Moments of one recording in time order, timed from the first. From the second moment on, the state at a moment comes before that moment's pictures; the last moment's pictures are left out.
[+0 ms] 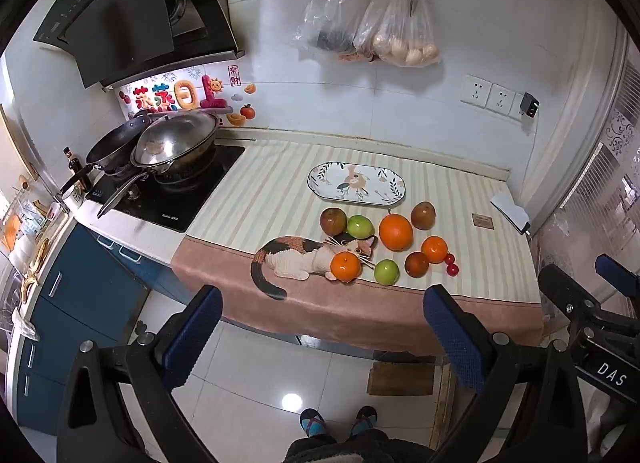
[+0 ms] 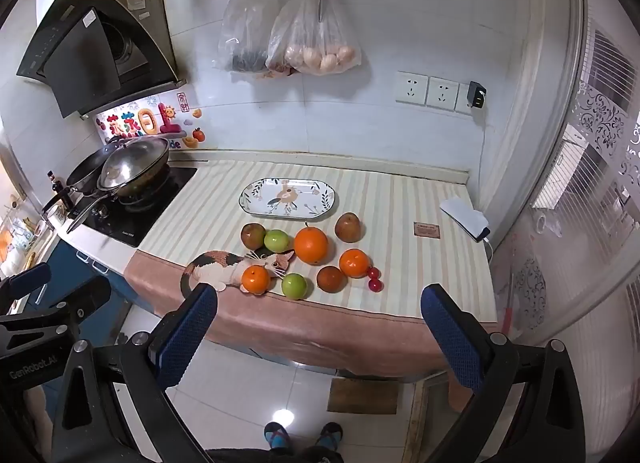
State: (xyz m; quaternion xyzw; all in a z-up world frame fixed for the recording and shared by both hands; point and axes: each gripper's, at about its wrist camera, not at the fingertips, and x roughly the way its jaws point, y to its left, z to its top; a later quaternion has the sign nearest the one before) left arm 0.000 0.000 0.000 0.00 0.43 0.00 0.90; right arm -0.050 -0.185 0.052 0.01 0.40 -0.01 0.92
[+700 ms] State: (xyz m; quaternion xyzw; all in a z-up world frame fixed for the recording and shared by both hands) left arm 0.000 0.001 0.000 0.00 0.42 0.00 0.91; right arm -0.033 -0.175 0.046 0.02 0.41 0.00 0.91
